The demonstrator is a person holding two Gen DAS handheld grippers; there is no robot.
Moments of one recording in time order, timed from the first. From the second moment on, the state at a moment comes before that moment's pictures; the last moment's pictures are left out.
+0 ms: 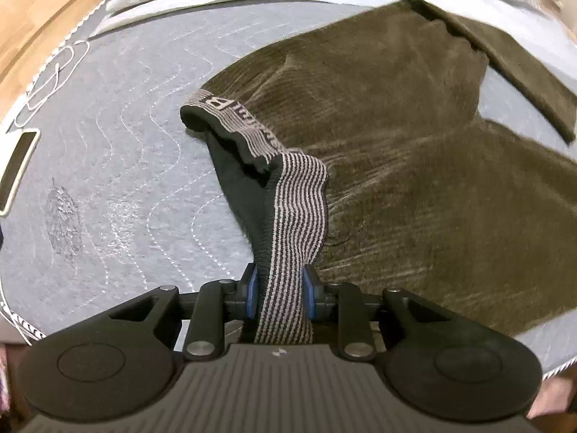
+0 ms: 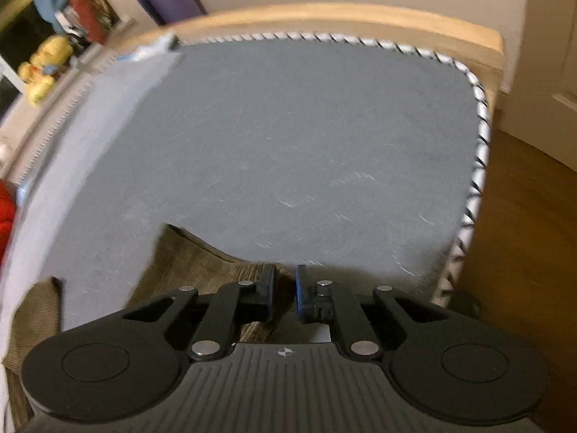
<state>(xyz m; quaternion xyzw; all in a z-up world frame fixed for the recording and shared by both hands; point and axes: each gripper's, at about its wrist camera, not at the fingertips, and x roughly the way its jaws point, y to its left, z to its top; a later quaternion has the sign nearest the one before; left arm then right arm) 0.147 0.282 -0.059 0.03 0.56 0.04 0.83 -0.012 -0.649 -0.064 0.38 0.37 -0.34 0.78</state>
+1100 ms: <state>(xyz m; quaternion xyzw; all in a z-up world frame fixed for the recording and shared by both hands) 0.165 0.208 -0.069 0.13 0.59 -0.02 0.80 0.130 -0.521 -0.050 0.19 0.42 -0.13 0.88</state>
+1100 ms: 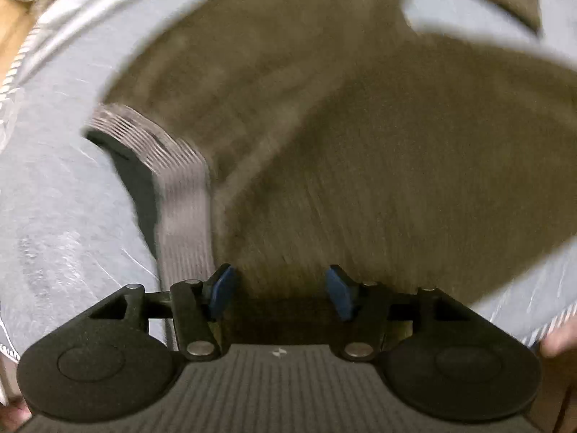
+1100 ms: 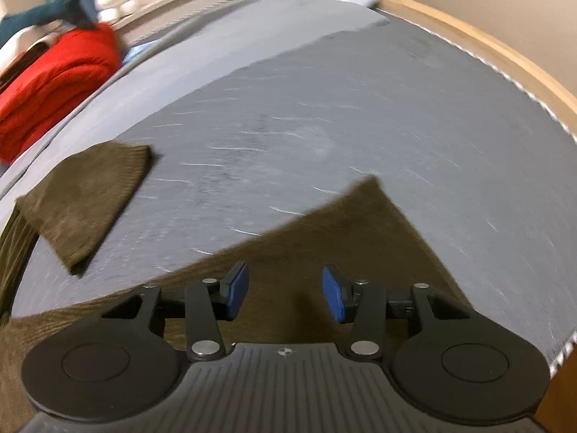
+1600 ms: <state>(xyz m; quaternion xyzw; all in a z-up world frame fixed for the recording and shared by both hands) 0.250 0.094 -0.018 0.05 0.46 -0.05 0.89 0.242 -0.352 -0.019 0.09 0.37 0.06 0.92</state>
